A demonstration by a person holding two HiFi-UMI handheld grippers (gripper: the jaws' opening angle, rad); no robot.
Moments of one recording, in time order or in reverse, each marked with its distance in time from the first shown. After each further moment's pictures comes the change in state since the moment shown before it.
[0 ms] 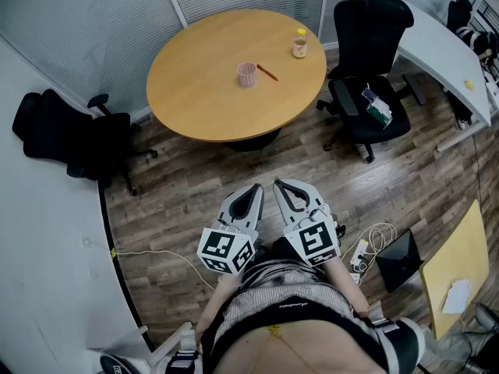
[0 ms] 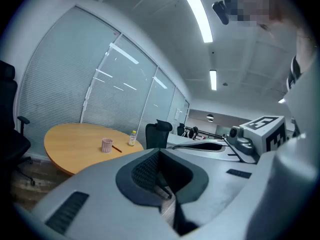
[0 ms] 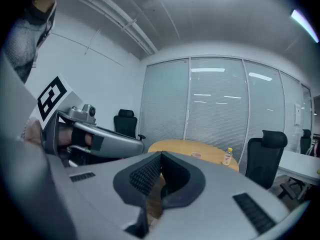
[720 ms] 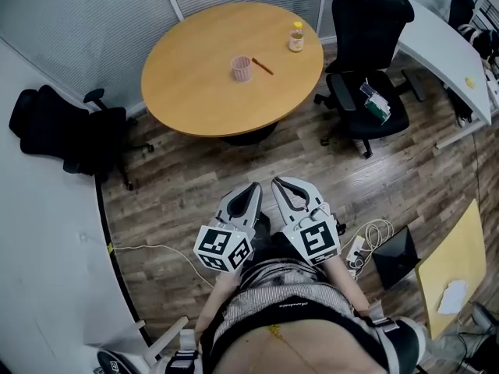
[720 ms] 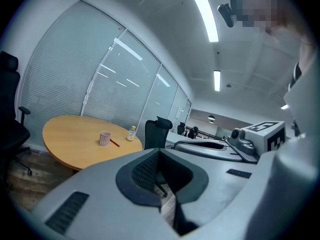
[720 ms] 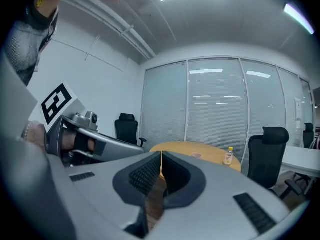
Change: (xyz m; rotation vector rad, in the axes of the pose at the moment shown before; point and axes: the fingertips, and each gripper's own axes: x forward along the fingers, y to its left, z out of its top) left arm 0.017 -0.010 -0.017 -0.062 0.025 -0.002; right arm -0.011 -0.016 -0.009 0.036 -0.045 0.020
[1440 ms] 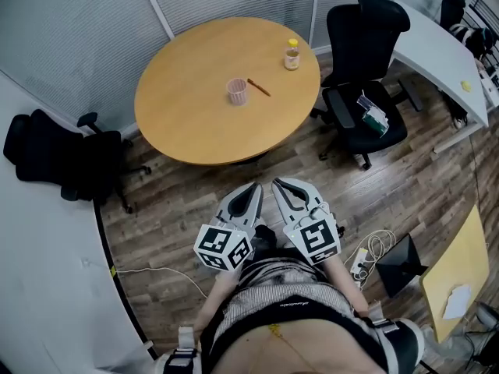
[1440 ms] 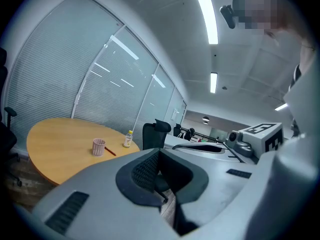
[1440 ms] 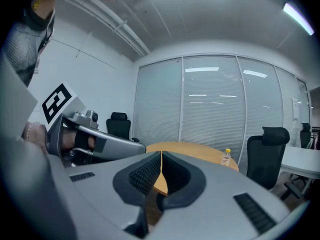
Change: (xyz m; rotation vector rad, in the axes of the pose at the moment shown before) left arm 0.070 0.048 0.041 0.019 -0.011 -0.078; right arm 0.070 -0.058 0.012 0.013 0.014 -0.052
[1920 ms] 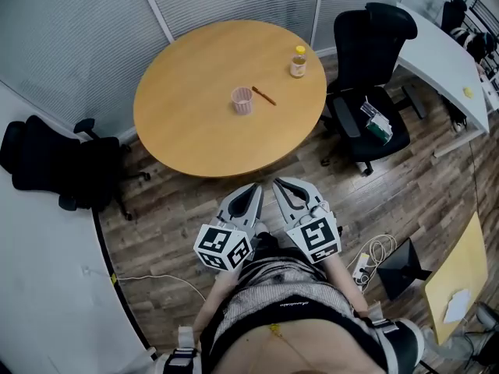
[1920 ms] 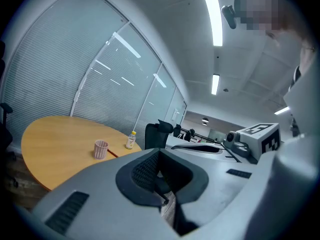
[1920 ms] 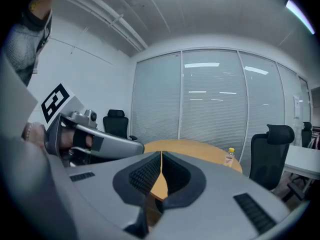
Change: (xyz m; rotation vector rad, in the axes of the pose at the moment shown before) left arm 0.024 0.056 0.017 -0.024 0.005 -0.020; right arm 0.064 -0.015 0.005 0.005 0.037 -0.003
